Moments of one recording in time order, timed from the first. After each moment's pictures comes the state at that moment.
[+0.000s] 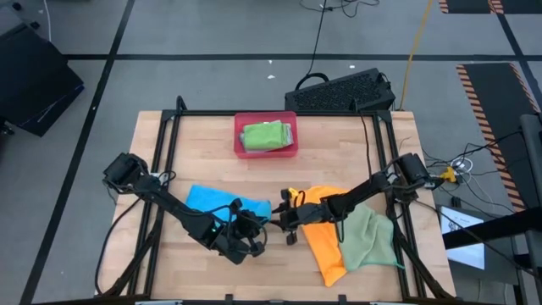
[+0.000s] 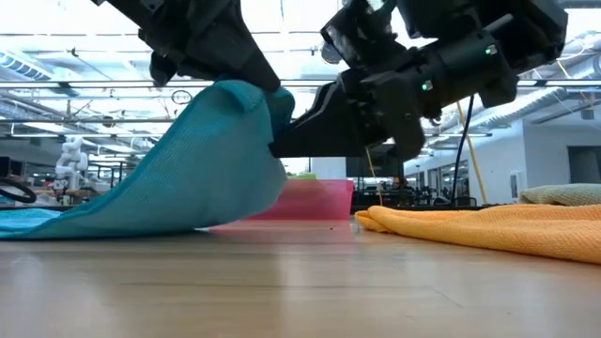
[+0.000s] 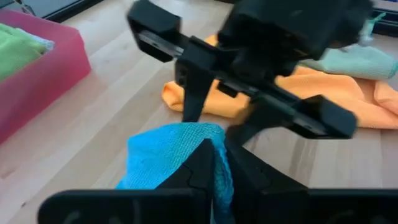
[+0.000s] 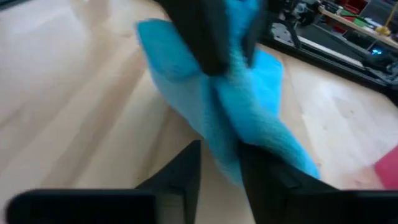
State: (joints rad) left arm -0.56 1.76 1.10 -0.17 -0.81 -0.72; right arm 0.30 1.91 0.83 0.69 0.28 -0.22
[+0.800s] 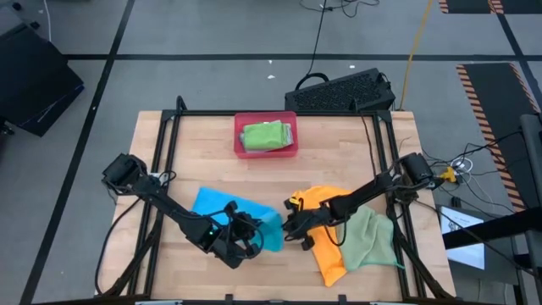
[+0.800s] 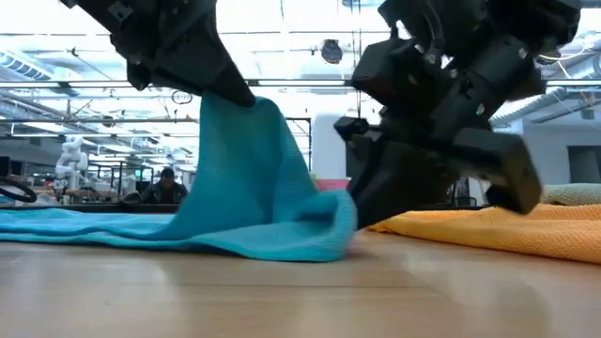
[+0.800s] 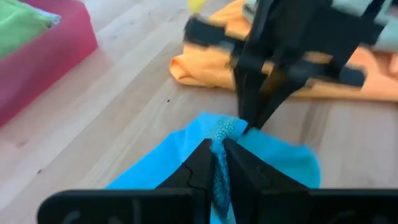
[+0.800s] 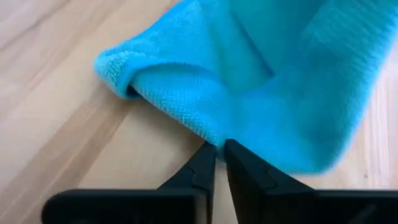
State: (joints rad) left arm -0.59 1.76 1.10 -0.30 -0.81 -0.82; right arm 0.34 1.87 0.83 0.28 0.14 -0.25
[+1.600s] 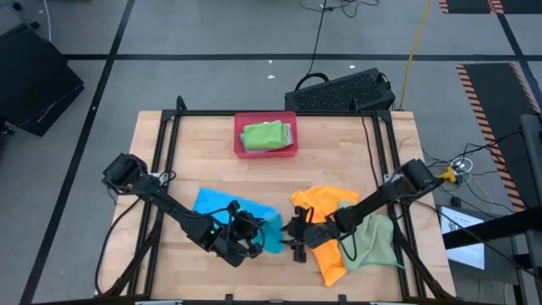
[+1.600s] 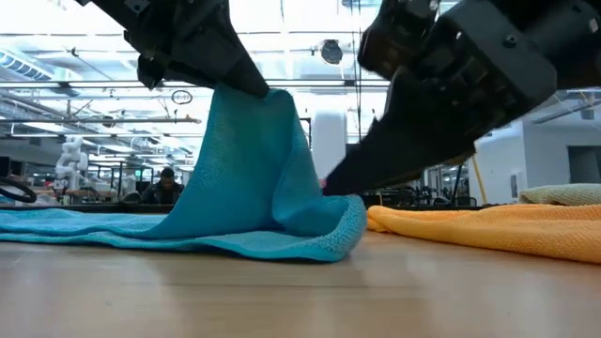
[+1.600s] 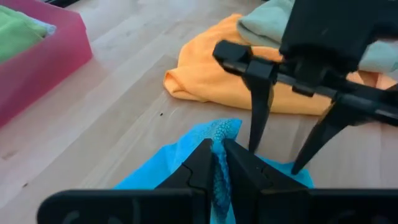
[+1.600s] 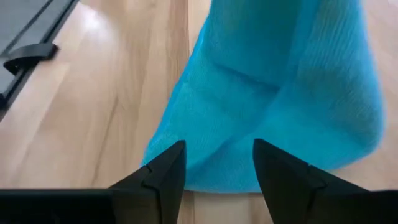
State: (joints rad) left arm -0.58 1.76 1.10 -0.22 -0.81 -0.79; right arm 0.47 1.90 0.83 0.46 0.35 0.42
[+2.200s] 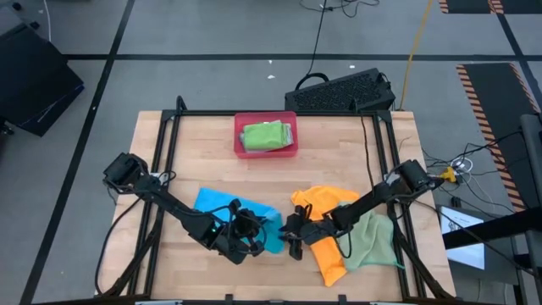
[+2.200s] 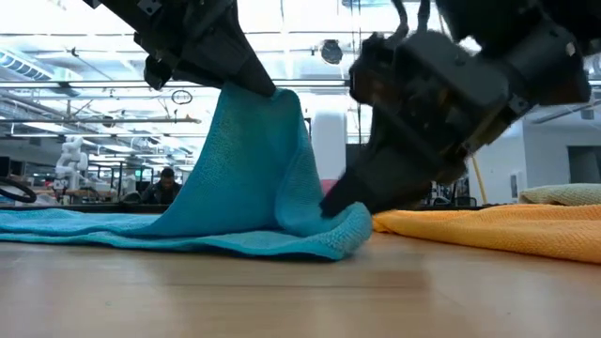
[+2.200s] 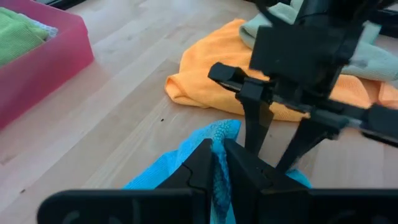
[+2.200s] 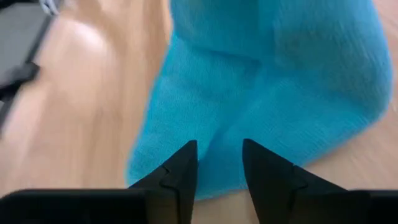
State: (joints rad) left arm -0.56 1.76 1.10 -0.20 -0.81 -0.78; right arm 0.44 1.94 0.83 0.47 0.31 0.60
